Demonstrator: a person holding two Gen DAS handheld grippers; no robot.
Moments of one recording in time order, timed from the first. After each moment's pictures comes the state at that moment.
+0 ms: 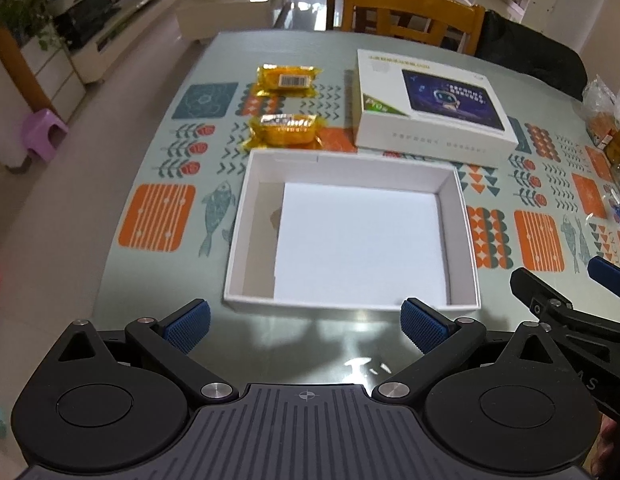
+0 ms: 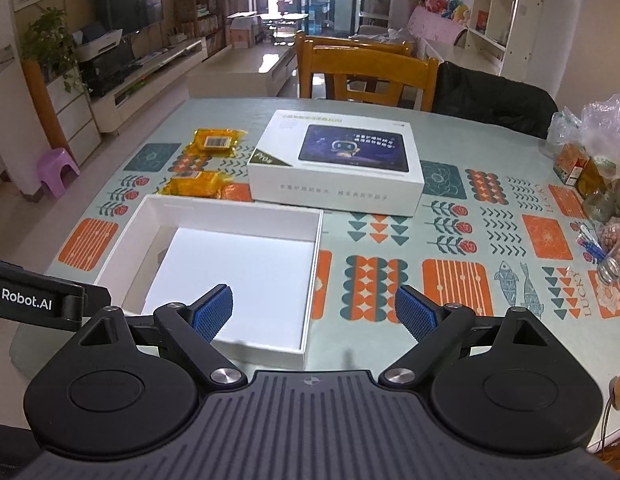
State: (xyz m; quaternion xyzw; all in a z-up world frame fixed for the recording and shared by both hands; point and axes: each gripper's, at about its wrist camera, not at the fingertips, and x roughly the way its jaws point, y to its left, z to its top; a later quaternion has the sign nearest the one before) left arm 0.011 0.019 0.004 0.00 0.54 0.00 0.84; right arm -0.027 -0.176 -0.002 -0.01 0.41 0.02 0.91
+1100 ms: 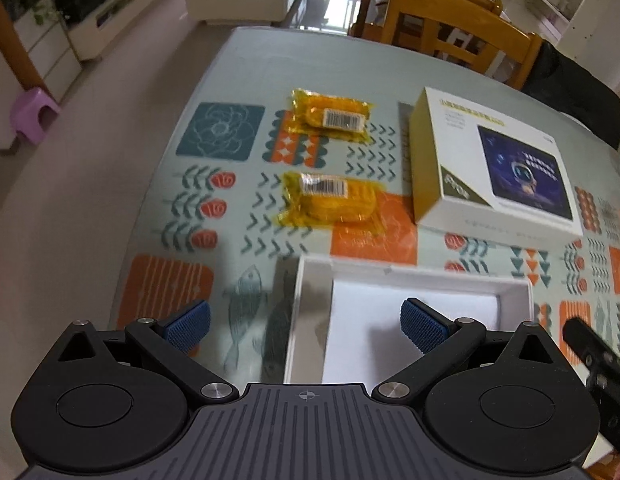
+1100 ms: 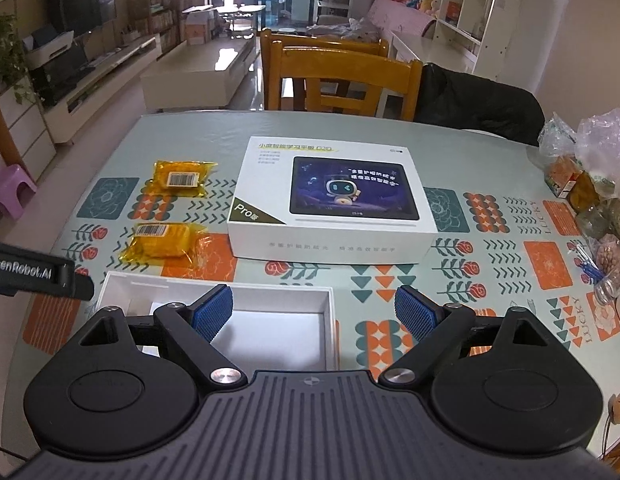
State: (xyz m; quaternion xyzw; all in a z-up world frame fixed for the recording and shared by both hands) left arm 0.170 0.089 -0.029 -0.04 0.57 0.01 0.82; right arm 0.094 -0.127 -0.002 -0.01 0.43 -0.05 0.90
